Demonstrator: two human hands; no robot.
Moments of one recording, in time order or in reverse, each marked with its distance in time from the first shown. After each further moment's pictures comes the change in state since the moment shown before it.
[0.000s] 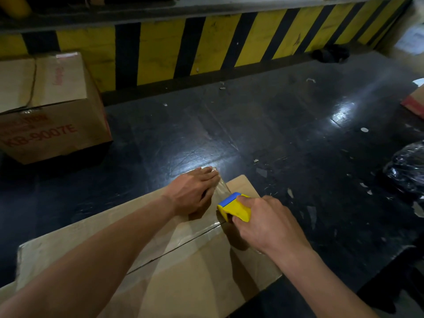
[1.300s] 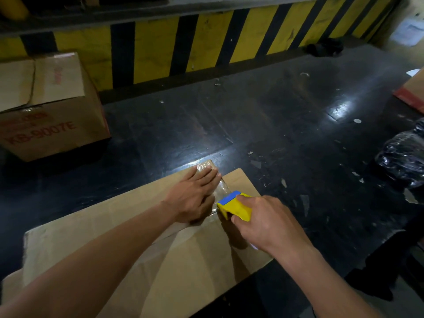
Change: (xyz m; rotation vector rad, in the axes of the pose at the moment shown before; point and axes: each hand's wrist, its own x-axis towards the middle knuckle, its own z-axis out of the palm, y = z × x) left_hand -0.020 0.041 0.010 0.115 -0.170 -0.049; right_hand -0.033 0.020 0.003 0.053 0.028 -0.038
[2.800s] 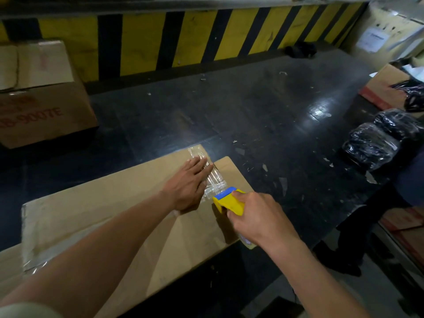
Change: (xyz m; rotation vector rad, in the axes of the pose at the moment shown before) left_hand -0.019 0.033 0.014 -0.114 0.037 -0.078; right_hand -0.070 -0.013 0.000 0.006 -0.031 0.133
